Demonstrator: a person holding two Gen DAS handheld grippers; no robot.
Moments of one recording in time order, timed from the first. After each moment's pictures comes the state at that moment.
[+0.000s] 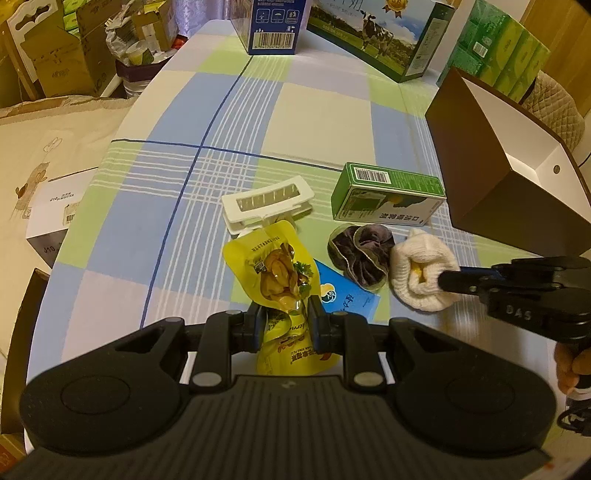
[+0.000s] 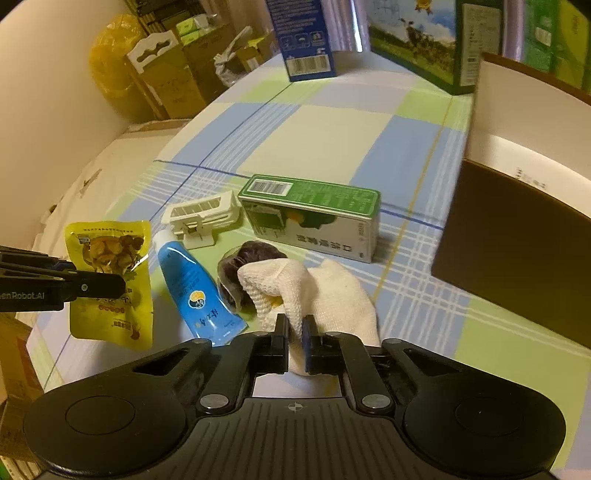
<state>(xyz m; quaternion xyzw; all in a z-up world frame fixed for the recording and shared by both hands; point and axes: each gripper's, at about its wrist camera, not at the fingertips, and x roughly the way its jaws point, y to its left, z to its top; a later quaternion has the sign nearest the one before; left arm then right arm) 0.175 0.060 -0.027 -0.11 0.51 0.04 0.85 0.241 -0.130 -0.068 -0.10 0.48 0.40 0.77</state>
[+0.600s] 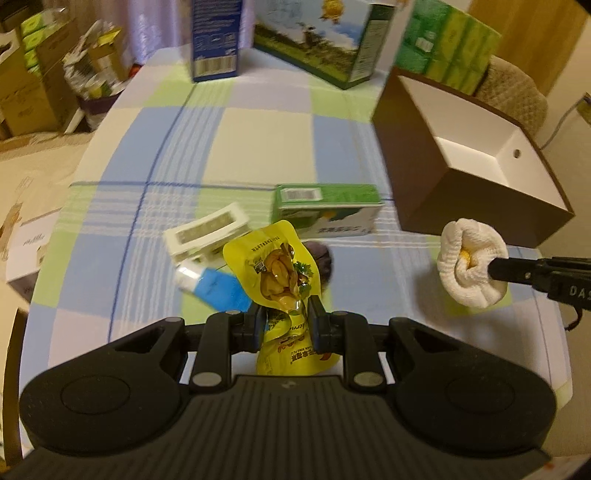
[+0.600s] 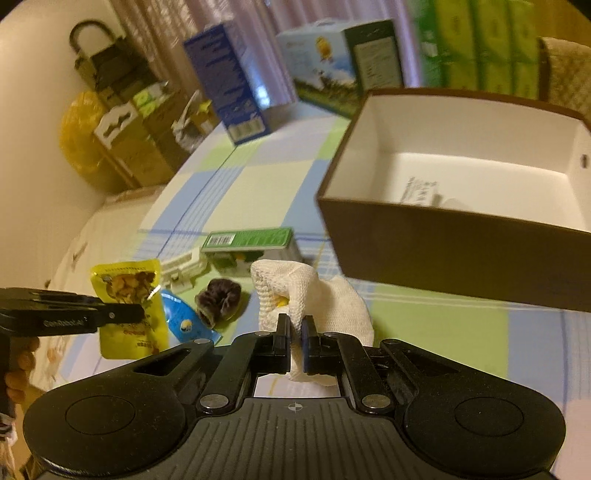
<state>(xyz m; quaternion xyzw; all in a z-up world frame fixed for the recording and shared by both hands) 0.187 0.014 0.000 -0.07 0.49 -0.02 0.87 0.235 -0.226 -0.003 0.00 0.46 0.34 0.82</state>
